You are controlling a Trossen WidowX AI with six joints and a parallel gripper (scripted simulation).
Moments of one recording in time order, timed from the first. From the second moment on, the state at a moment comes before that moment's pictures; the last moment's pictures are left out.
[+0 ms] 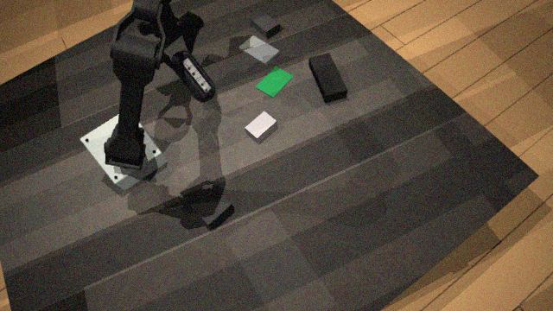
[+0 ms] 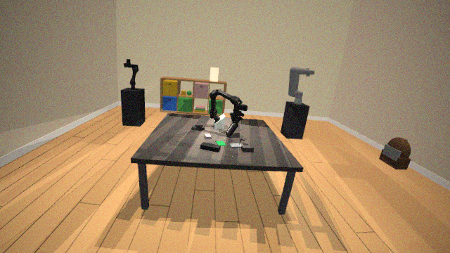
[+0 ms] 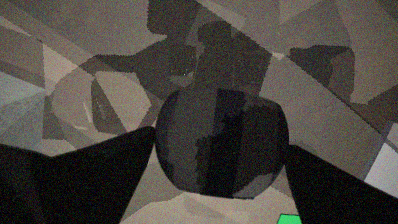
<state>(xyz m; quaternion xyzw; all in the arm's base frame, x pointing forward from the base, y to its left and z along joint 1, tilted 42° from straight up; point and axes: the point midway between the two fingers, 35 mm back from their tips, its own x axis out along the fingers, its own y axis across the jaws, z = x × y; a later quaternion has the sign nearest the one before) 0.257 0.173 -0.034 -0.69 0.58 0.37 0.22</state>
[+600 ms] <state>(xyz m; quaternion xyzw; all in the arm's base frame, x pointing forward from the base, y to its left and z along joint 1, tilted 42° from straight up) 0.260 0.167 -0.022 -0.69 0.58 0.37 0.22</state>
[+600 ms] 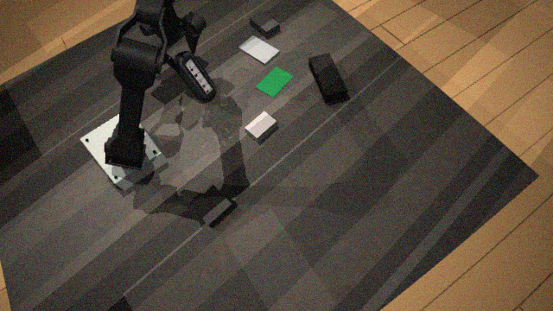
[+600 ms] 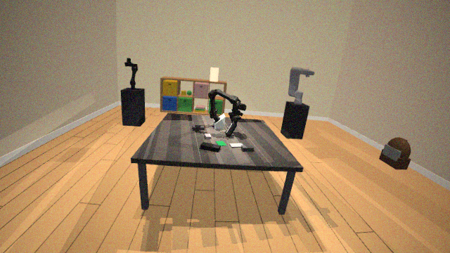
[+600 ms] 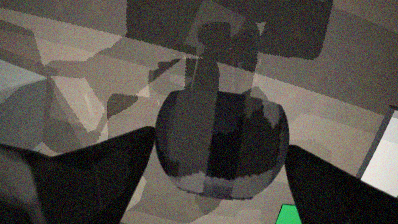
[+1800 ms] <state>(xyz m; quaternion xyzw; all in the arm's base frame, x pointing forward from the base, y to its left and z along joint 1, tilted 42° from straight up) 0.268 0.148 0.003 -0.69 0.58 0.37 0.22</state>
